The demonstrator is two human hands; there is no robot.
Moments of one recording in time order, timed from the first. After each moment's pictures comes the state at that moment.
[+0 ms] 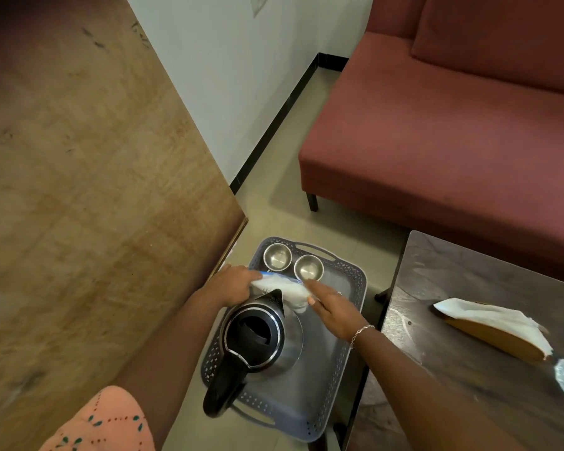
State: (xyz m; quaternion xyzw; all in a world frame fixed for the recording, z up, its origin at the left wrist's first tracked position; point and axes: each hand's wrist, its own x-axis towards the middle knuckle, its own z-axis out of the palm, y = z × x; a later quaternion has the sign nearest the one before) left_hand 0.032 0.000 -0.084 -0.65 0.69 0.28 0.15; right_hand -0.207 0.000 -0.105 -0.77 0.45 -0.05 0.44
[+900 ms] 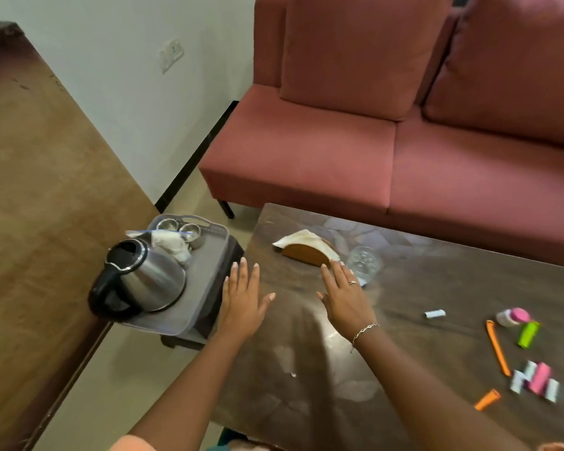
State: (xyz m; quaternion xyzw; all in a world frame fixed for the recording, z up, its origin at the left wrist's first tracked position) left_hand -0.341 0.203 -0.002 -0.72 0.67 0.17 -0.02; right_hand -0.549 0.181 -0.002 -0.79 0.59 -0.03 0.14
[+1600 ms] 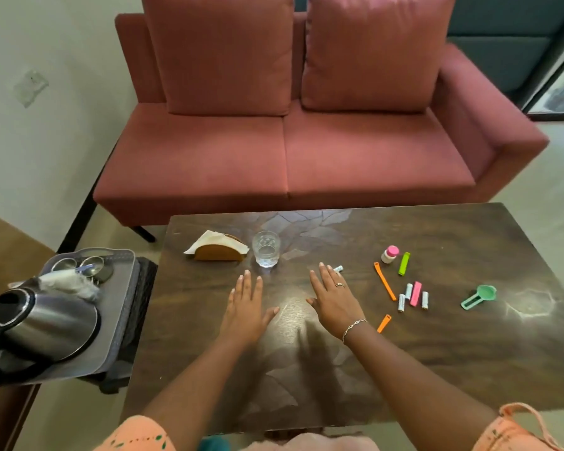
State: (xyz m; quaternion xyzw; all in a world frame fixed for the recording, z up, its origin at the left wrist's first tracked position) left_hand -0.522 0.250 0.018 -0.57 0.79 0.21 0.06; right_hand -0.715 0.286 0.011 -0.71 0.70 0.00 0.12
